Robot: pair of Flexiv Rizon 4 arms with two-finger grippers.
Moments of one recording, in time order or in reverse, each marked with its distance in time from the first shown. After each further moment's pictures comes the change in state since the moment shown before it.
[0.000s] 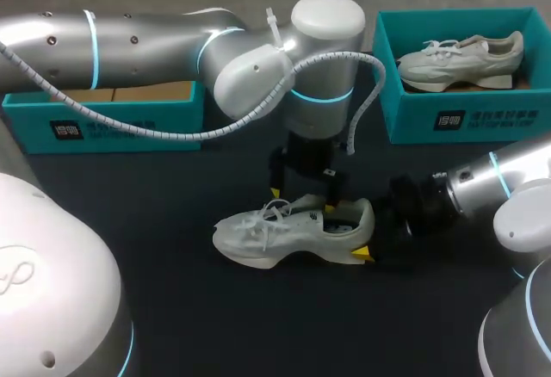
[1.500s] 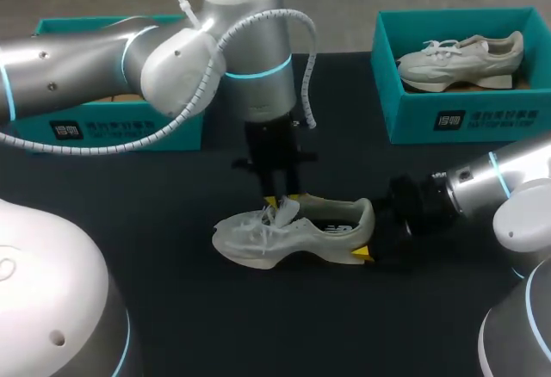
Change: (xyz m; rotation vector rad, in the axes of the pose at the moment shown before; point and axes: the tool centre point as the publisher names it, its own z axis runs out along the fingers) left arm -0.016 0.057 -0.051 -0.070 0.238 -0.279; right arm 0.000 0.000 0.000 0.000 0.000 -0.001
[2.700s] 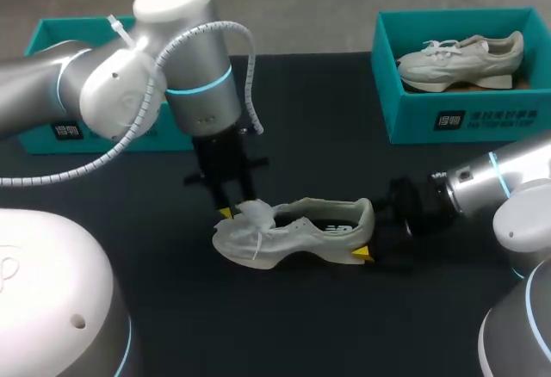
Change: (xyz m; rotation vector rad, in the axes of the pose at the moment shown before) left arm -0.075 0.013 0.003 0.015 0.017 -0.230; right arm 0.000 0.000 0.000 0.000 0.000 0.000
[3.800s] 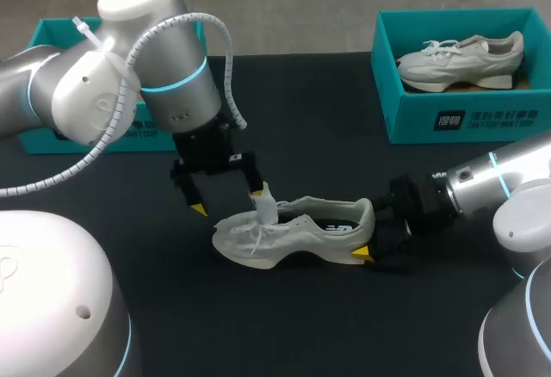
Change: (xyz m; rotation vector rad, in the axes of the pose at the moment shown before) left arm -0.009 -0.002 -0.025 0.053 0.074 0.137; right arm 0.000 0.000 0.000 0.000 0.000 0.000
